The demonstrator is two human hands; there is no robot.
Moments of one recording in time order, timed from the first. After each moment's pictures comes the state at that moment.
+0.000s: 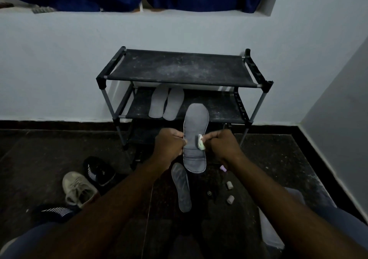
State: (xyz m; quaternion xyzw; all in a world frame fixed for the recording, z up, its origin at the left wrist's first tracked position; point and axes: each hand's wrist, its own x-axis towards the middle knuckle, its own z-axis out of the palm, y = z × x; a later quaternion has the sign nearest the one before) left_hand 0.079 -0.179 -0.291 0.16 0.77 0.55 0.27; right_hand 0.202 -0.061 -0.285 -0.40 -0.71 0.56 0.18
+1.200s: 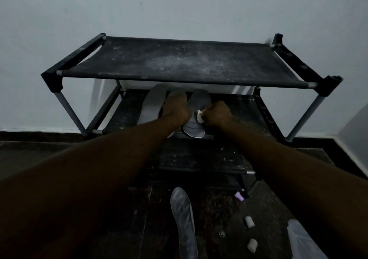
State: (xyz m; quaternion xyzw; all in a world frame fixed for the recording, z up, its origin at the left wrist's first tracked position) left_hand -0.089 0.005 -0.335 0.35 0.90 0.26 0.04; right_hand -0.012 0.122 -0.373 -0.44 -0.79 0.39 0.16
